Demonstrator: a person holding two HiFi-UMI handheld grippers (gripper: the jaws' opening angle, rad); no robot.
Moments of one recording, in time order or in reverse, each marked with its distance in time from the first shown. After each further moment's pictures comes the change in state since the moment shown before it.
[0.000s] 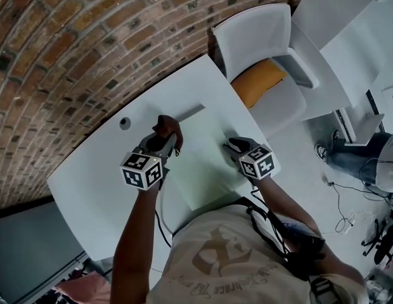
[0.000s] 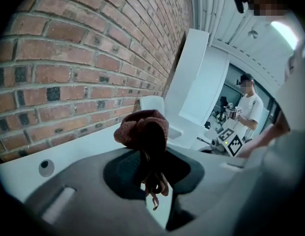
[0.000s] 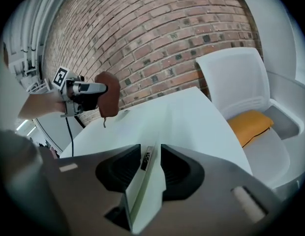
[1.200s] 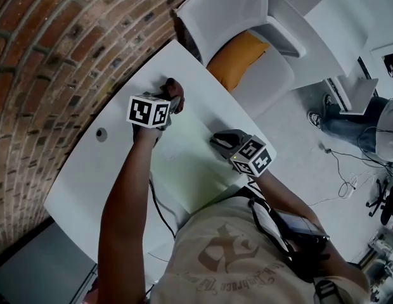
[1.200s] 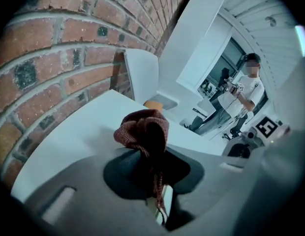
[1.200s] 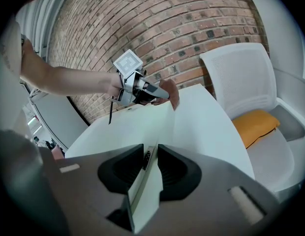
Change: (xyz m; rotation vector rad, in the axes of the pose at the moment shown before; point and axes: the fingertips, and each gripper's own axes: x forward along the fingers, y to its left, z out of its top) left arm 0.192 0.025 -0.013 0.083 0.454 -0.179; right arm 0.002 0.000 0.002 -0.019 0.035 0.056
